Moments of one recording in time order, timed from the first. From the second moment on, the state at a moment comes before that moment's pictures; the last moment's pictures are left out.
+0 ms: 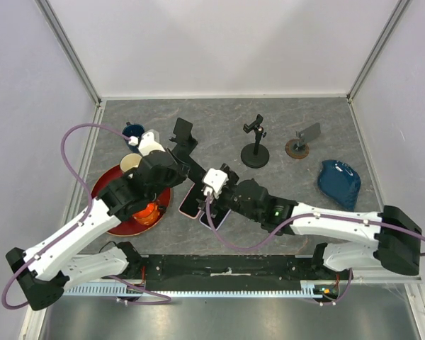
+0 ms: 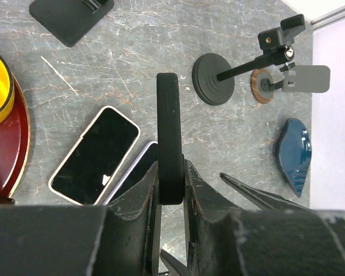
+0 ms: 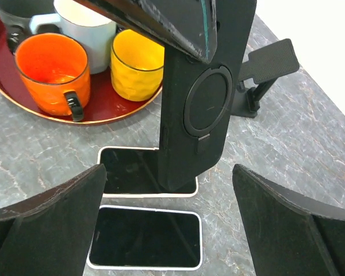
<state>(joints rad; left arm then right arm) -0.82 0.97 1.02 -0.61 -0.46 -0.96 1.14 1.23 0.78 0.25 0.17 -0.22</state>
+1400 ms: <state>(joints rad) -0.82 0.62 0.89 -0.47 -0.63 -0.68 1.19 1.31 0.75 0.21 0.57 0.03</state>
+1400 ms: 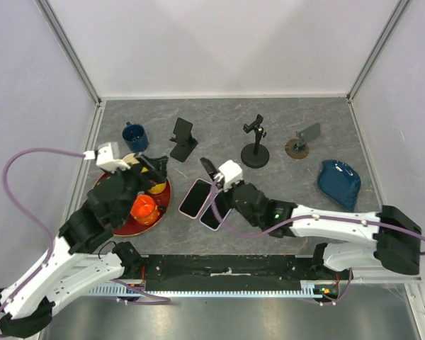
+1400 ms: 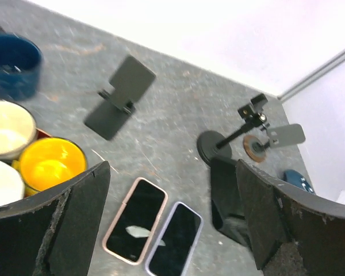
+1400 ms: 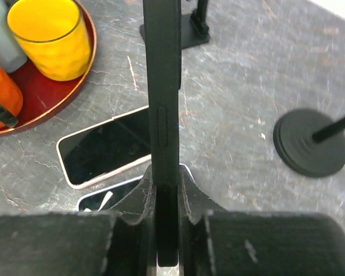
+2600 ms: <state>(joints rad) -0.82 0.39 0.73 -0.32 -0.60 -0.23 0.71 1.22 0.08 0.62 -0.14 1.22</state>
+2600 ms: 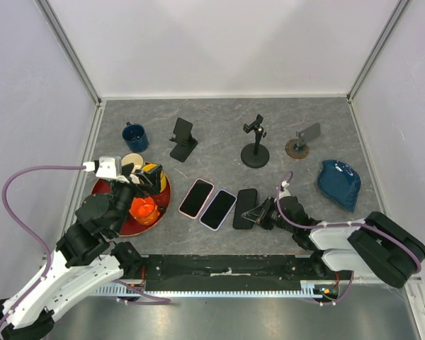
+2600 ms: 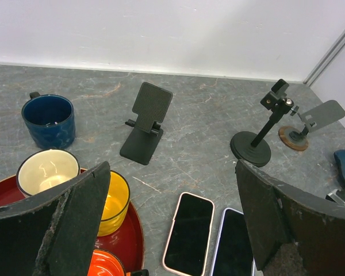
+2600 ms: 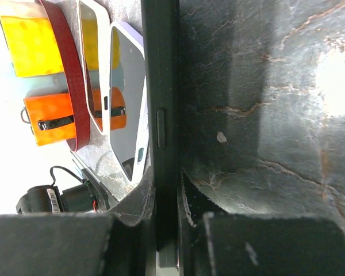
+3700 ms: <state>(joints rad) -0.74 0.55 0.74 -0.37 -0.52 -0.25 0.71 1.18 0.34 0.19 -0.04 0.92</state>
